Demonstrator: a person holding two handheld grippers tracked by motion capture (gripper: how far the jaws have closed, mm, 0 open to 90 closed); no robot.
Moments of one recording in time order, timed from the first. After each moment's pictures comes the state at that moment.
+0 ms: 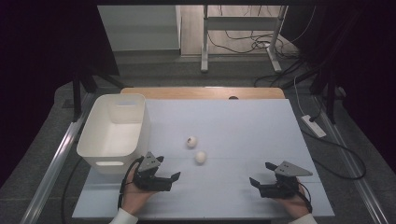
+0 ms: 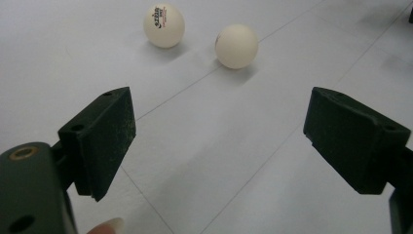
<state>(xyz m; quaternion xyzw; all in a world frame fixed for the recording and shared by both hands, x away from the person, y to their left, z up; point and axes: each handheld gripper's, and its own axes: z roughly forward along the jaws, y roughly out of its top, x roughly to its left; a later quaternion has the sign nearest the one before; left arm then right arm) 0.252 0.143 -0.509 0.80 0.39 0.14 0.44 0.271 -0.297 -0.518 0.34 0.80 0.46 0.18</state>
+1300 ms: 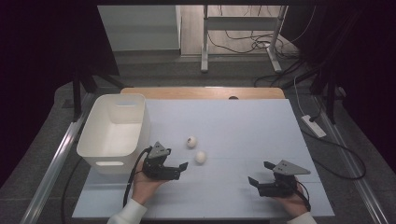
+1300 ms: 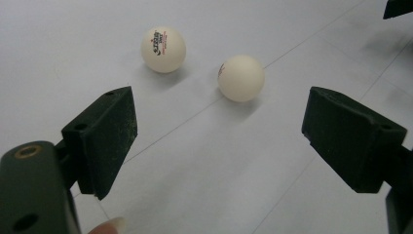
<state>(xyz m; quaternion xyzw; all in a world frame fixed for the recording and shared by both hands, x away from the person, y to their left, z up) 0.282 0.121 -0.501 0.79 0.41 0.13 0.44 0.275 -0.294 -0.519 0.34 0.80 0.45 0.18</state>
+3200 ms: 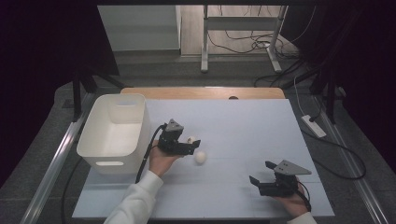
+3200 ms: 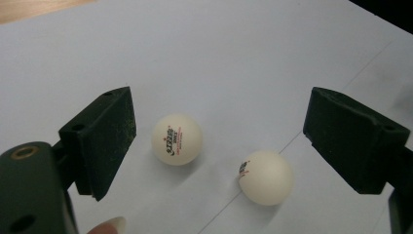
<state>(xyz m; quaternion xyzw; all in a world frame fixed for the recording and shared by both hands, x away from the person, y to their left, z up) 0.352 0.090 -0.478 0.78 0.42 0.13 0.44 0.275 -0.296 -0.519 0.35 0.80 0.45 0.19</state>
